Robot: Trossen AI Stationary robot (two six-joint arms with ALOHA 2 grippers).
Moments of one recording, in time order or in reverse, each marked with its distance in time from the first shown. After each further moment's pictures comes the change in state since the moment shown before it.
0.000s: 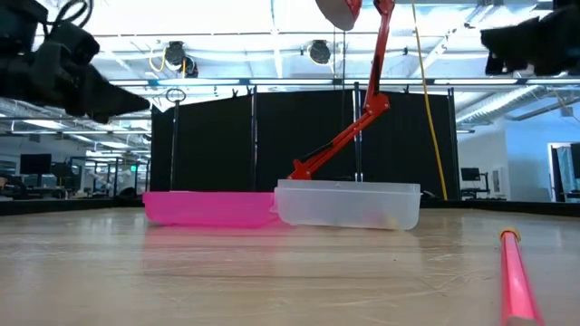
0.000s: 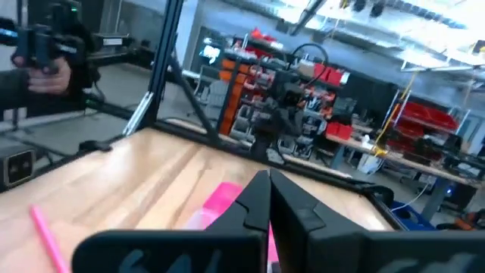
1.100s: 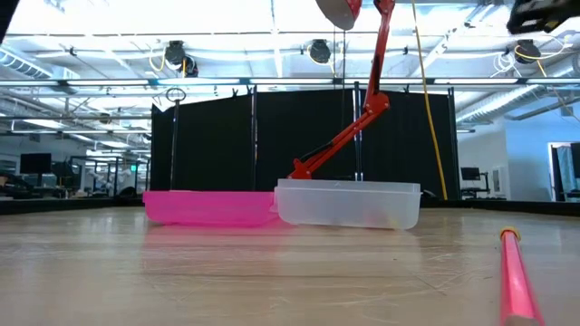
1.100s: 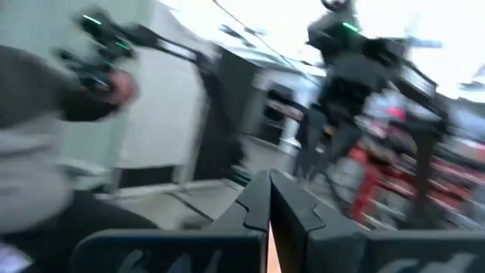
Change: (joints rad) left arm -0.355 2.000 2.208 -0.955 -0.083 -0.633; right arm 0.000 0.017 -0.010 0.165 -0.553 0.090
